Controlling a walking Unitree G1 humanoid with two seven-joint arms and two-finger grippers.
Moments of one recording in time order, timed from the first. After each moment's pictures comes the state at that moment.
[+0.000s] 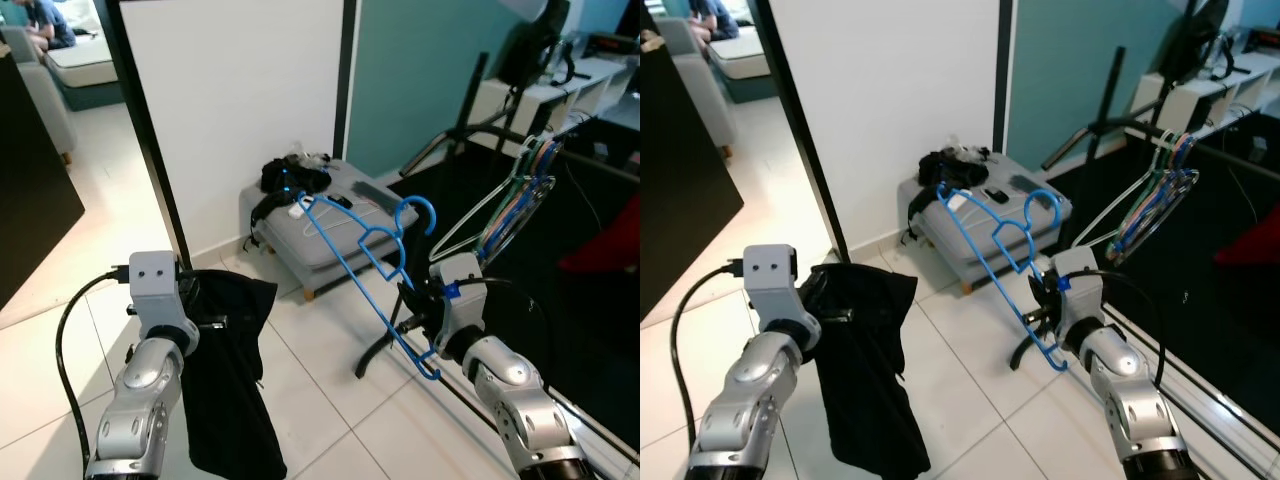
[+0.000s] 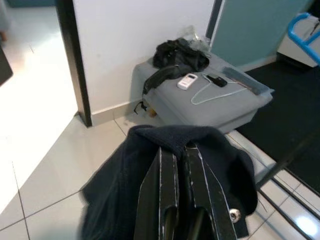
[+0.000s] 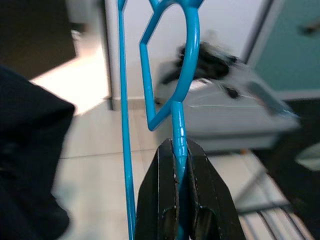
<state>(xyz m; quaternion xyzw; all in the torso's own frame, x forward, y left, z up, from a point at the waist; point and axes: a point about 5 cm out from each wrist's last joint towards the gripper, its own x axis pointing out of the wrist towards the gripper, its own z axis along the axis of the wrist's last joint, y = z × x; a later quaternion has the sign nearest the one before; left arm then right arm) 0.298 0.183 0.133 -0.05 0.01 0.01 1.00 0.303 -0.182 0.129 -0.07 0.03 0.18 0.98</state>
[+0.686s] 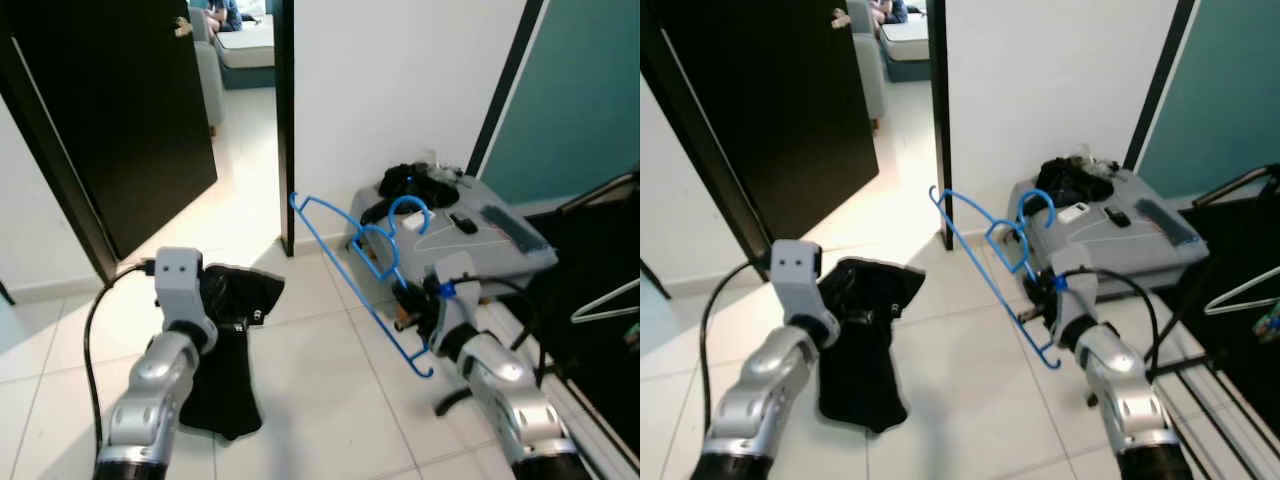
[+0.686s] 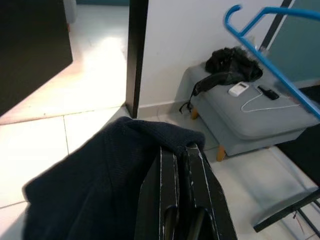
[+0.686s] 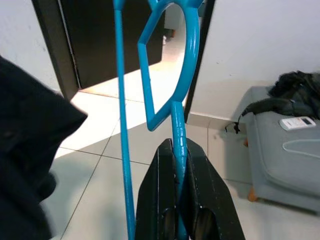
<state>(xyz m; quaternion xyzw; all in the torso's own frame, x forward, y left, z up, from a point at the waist) 0.304 0.164 0.132 -0.05 0.01 -0.06 1.00 0.306 -0.184 0.125 -0.06 0.04 0.19 0.98</state>
